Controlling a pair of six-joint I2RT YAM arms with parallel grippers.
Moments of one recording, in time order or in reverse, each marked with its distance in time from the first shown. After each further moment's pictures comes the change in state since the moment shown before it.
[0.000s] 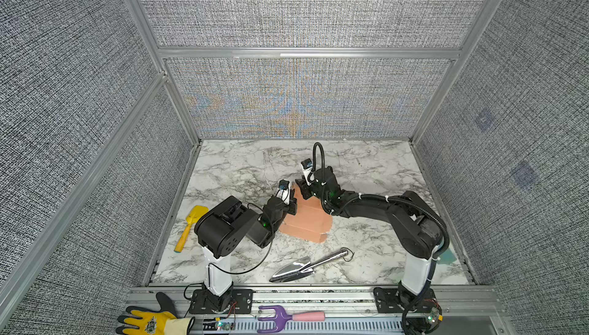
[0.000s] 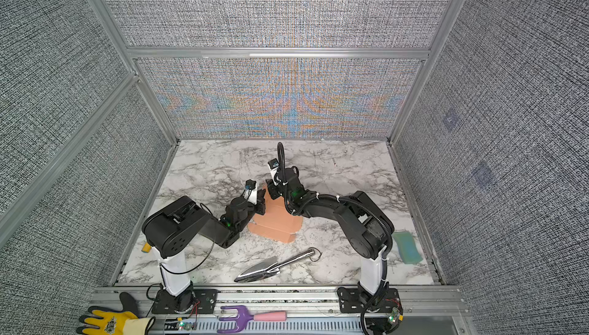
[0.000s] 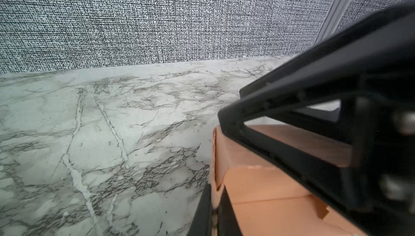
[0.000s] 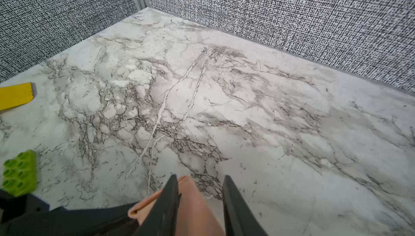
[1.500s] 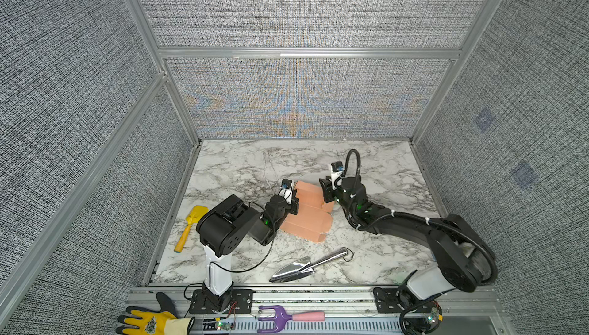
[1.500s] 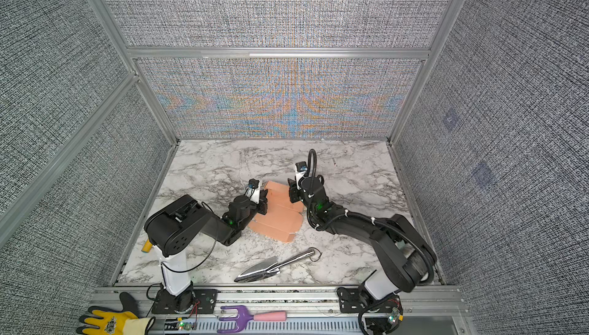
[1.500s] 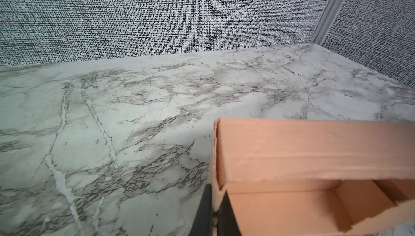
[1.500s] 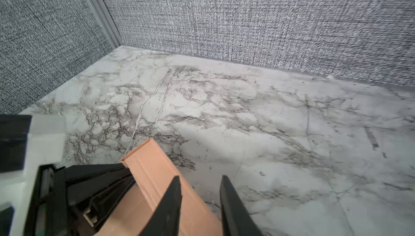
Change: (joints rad) left arm -0.001 0.015 0.047 -0.072 0.005 -0.002; right arm -0.090 -0.416 -0.377 0.084 0.097 0.098
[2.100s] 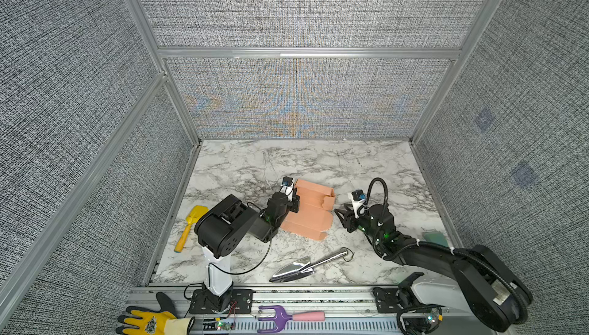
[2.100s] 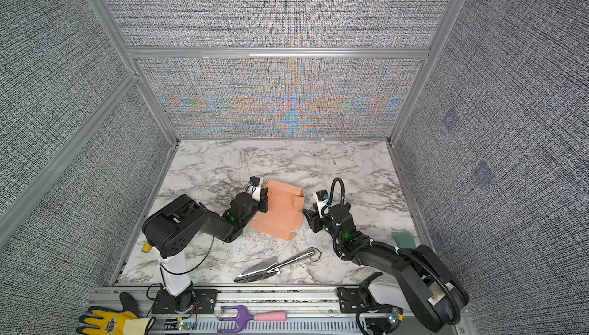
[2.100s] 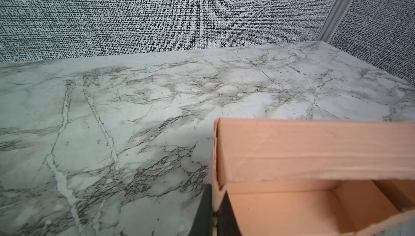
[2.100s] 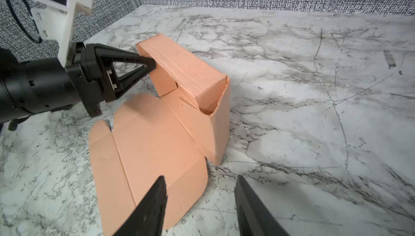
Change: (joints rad) left arm 0.000 -0.018 0.036 -0.084 -0.006 -0.013; right arm -0.106 -0.203 -0.418 0.124 -0.287 -0.040
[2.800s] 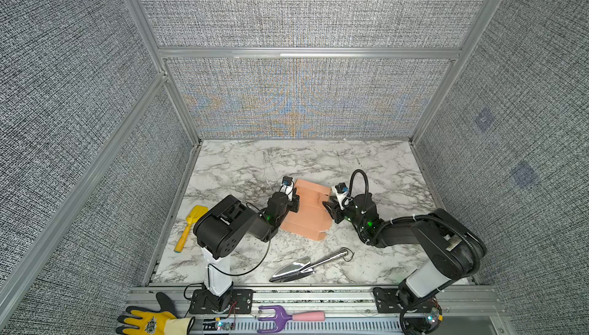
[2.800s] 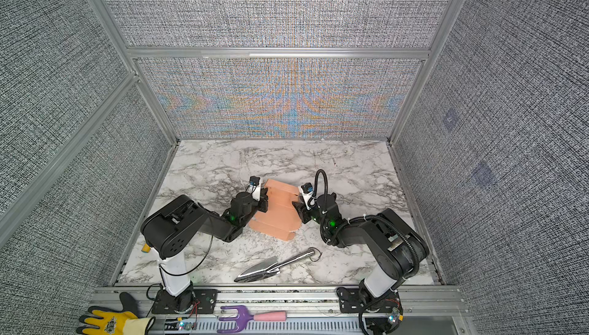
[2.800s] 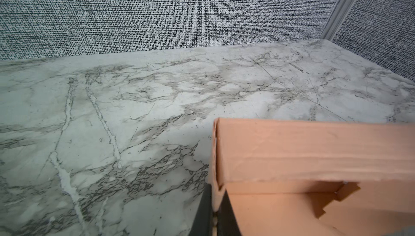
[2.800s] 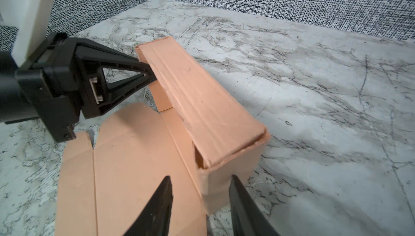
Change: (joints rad) left arm 0.000 -0.010 0.007 -0.030 -0.001 -0.004; right arm 0.031 0.354 0.175 0.193 -0.033 -0.098
